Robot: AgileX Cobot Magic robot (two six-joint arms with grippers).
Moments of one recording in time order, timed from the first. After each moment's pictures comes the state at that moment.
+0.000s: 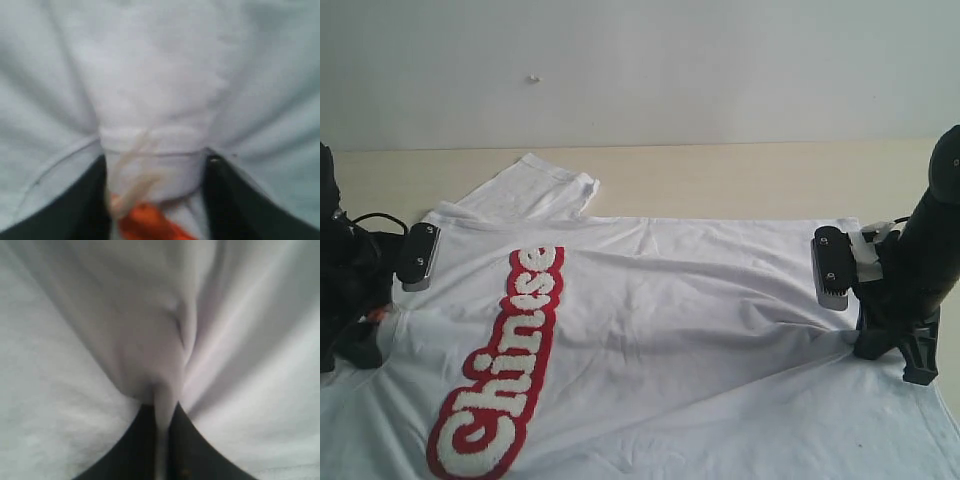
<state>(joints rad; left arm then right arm) -0.12 2.01 -1.11 -0.03 0.79 1.40 -0.06 1.92 -0.98 0.17 0.73 -1.42</state>
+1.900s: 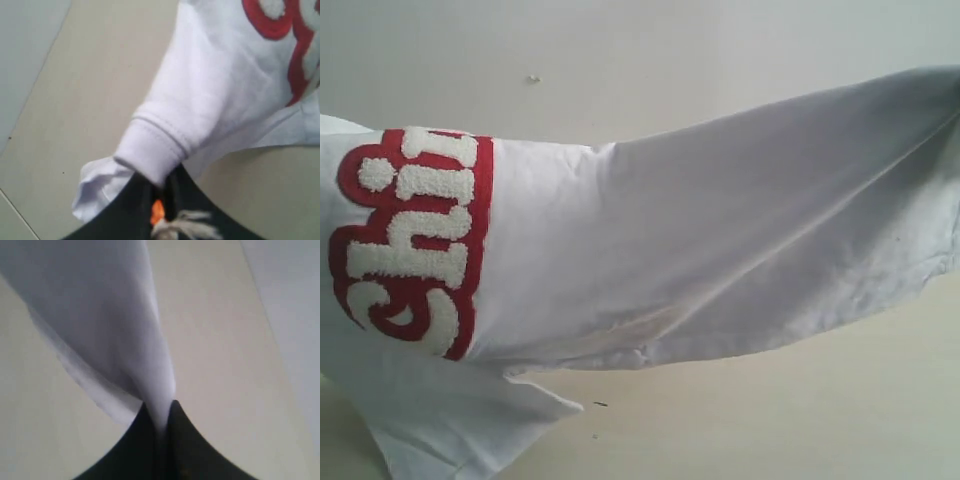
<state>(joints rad) -0.12 1.01 -1.20 -0.17 1.22 1.04 -0.06 1.10 -1.25 0.31 1.22 -1.21</state>
